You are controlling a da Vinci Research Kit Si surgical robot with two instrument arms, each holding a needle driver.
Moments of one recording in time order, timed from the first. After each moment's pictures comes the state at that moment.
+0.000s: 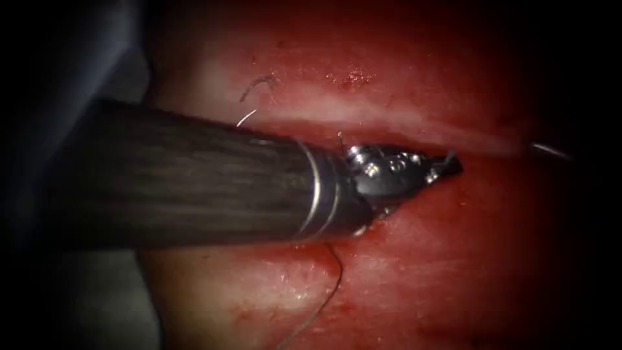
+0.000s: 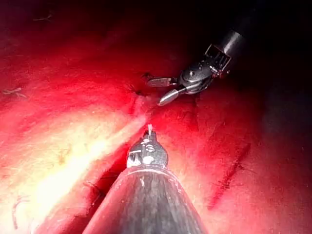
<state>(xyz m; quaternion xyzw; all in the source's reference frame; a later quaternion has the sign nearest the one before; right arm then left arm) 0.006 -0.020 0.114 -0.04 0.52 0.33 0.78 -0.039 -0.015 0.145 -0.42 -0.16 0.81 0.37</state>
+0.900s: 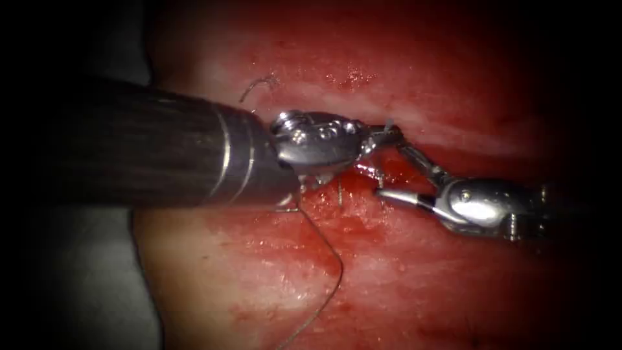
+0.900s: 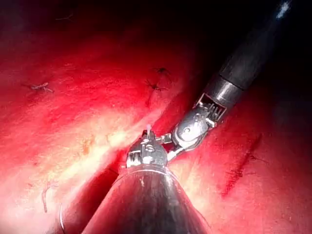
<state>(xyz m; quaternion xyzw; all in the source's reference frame) 0.024 -0.025 0.117 0.04 0.54 0.21 0.81 -0.034 -0.014 0.145 -0.41 -0.14 0.82 0.37</state>
